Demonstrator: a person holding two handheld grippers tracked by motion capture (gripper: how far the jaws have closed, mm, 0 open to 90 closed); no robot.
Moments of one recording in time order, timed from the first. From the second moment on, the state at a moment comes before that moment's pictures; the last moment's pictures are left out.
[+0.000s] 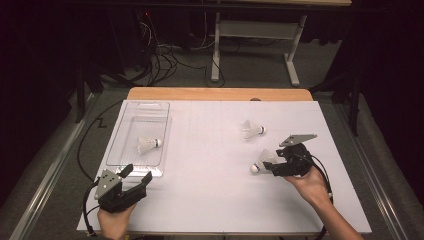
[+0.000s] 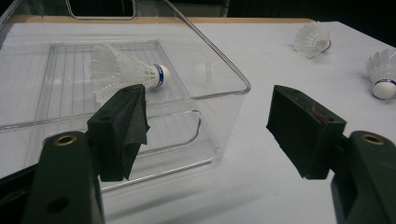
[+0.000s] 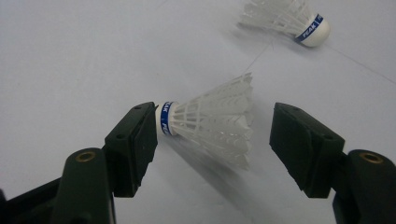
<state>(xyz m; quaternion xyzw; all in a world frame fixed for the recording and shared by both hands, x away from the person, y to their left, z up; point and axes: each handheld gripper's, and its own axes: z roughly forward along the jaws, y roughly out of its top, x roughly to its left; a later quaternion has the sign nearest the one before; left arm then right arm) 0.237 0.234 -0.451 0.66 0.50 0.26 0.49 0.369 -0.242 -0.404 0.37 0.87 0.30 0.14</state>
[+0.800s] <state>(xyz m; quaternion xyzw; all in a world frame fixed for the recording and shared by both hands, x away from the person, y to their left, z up) 0.237 0.234 -0.451 0.66 0.50 0.26 0.49 0.403 -0.237 -0.415 0.40 0.88 0.24 0.04</state>
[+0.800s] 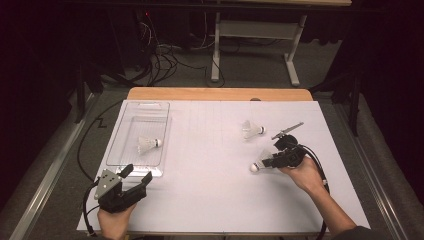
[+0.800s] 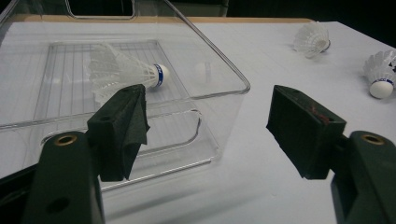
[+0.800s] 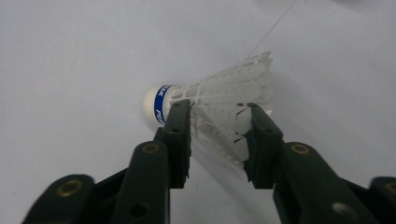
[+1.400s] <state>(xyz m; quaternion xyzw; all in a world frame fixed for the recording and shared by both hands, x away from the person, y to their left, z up) 0.239 0.235 -0.452 0.66 0.50 0.25 0.49 0.393 -0.236 -0.406 0.37 0.89 0.26 0.01</state>
